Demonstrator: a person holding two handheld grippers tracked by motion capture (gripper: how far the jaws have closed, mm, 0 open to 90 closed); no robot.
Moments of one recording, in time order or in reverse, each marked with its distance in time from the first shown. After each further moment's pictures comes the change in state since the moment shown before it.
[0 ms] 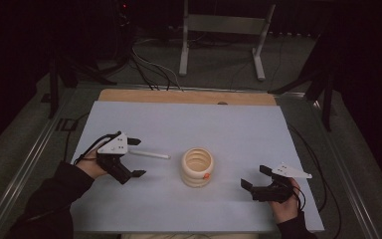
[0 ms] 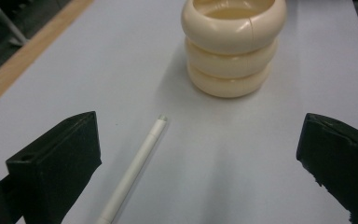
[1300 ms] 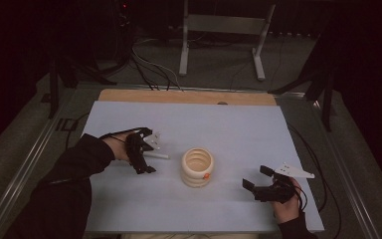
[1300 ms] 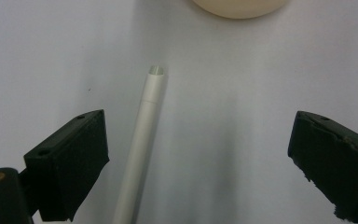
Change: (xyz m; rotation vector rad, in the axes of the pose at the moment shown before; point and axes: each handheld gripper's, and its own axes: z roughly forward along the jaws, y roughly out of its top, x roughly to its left) left arm 0.034 0.031 0.076 0.467 -0.164 0.151; right arm -0.005 -0.001 -0.003 -0.011 0.038 0.039
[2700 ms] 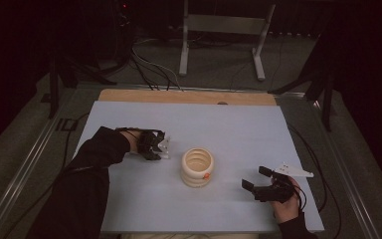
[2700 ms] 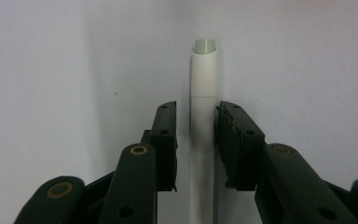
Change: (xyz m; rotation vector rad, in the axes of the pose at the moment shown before) left arm 0.026 0.010 0.045 0.188 0.048 0.245; right arm -0.002 -0.001 0.002 0.014 0.020 0.014
